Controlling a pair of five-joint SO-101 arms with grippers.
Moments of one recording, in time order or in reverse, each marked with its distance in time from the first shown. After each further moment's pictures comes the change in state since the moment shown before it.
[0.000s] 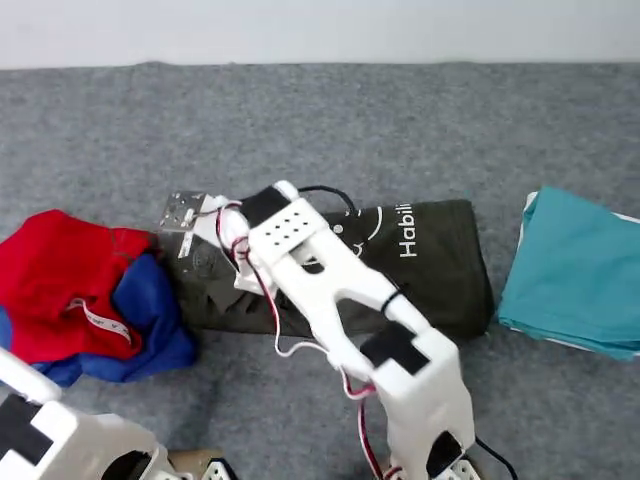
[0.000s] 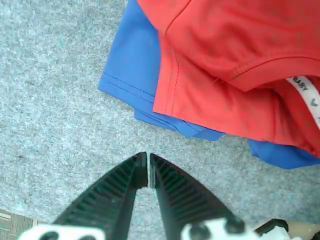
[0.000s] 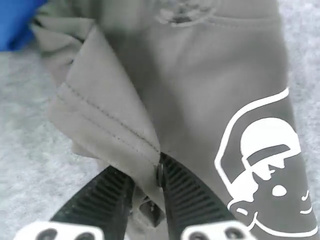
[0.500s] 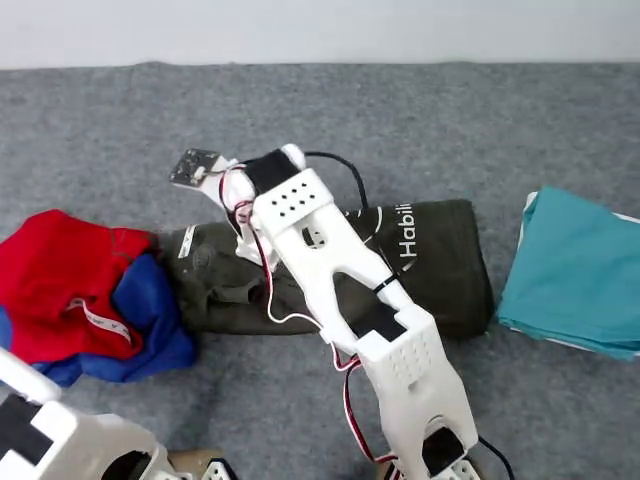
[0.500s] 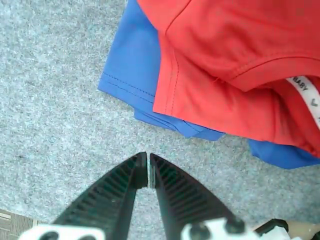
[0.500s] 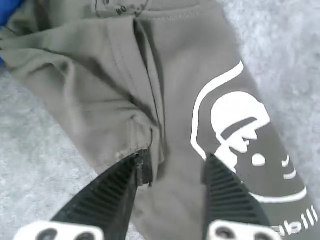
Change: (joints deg) left arm 0.0 0.0 0.0 0.0 0.0; right arm 3.7 10.6 -26.9 18.0 -6.2
